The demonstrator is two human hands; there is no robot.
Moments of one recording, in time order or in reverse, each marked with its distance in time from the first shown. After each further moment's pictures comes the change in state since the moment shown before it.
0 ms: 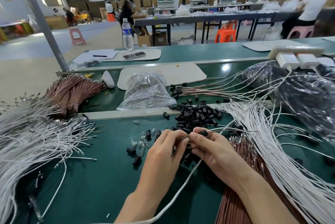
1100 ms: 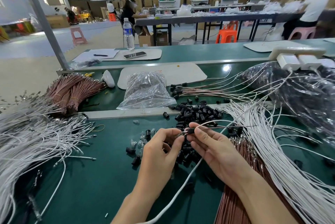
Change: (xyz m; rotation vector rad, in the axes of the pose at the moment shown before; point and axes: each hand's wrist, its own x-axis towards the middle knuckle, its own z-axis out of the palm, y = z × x) left_hand 0.001 -0.010 0.002 -0.233 0.085 -0.202; right_hand -0.001 -0.003 0.002 0.052 -0.002 -0.027
